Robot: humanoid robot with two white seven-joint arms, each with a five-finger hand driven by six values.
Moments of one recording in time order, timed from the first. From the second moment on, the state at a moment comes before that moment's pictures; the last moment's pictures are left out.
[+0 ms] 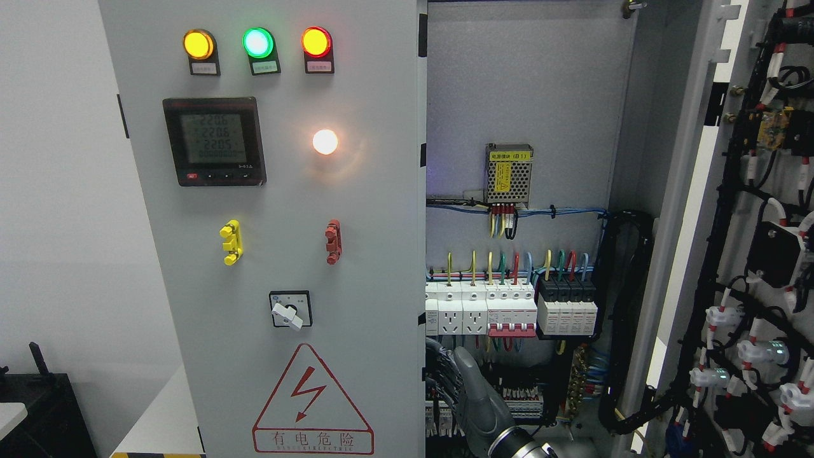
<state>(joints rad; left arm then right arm) 0.09 -0.04 0.17 -0.04 -0.13 -0.12 -0.25 -0.57 -0.11 0.44 -1.35 -0.52 0.05 0.20</state>
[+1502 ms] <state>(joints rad) 0.09 -0.04 0.17 -0.04 -0.13 -0.12 -0.25 -0.60 -0.12 0.44 -1.34 -0.57 0.07 0.30</state>
